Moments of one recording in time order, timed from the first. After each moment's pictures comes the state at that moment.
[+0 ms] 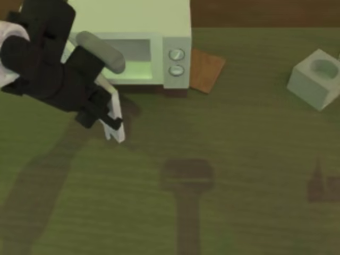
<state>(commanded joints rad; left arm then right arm) -0.34 1.60 1.14 -0.61 0.21 0.37 0.00 0.00 0.00 0.00 0.00 0.00</state>
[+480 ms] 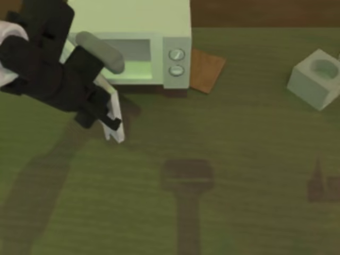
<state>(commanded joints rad) -0.34 1.60 1.14 -0.62 0.21 0.38 0.00 0.00 0.00 0.00 0.00 0.00</state>
